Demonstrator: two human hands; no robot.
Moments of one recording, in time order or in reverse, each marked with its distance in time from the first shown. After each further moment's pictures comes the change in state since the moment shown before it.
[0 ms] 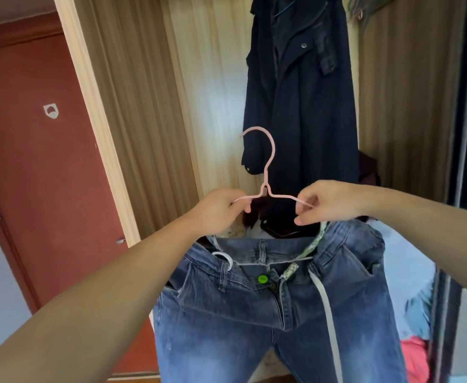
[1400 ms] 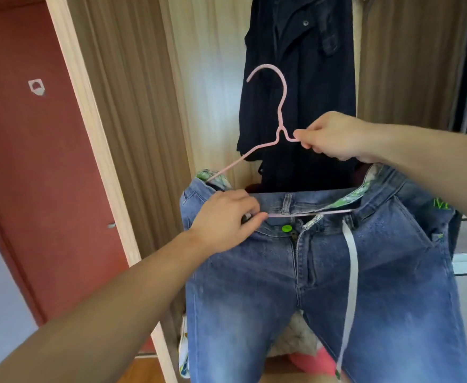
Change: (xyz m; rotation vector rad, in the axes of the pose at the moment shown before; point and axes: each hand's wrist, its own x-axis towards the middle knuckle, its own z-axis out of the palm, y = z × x) left_hand -0.019 -0.003 0.054 0.391 0.292 0.341; right_hand 0.006 -0.020 -0.052 0.254 0.316 0.127
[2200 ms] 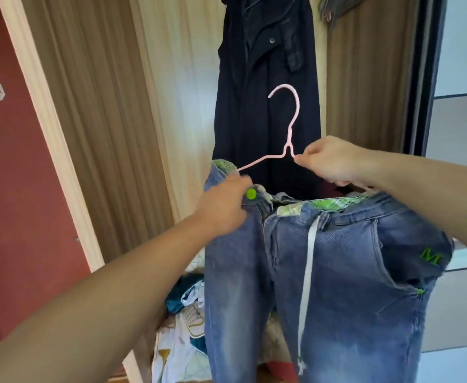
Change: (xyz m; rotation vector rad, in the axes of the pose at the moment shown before) left_hand 0.068 0.031 0.004 -0.097 -0.240 -0.276; right_hand -0.033 0.033 -0.020 0.021 0.036 0.181
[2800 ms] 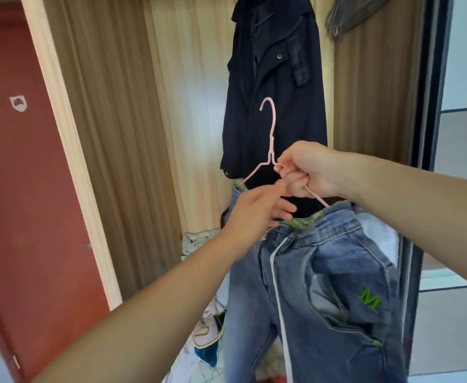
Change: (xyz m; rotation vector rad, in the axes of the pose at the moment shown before) left_hand -0.022 0.069 -0.019 -1.136 0.041 -0.333; right_hand 0.006 -0.046 0.018 0.838 -0.239 0.274
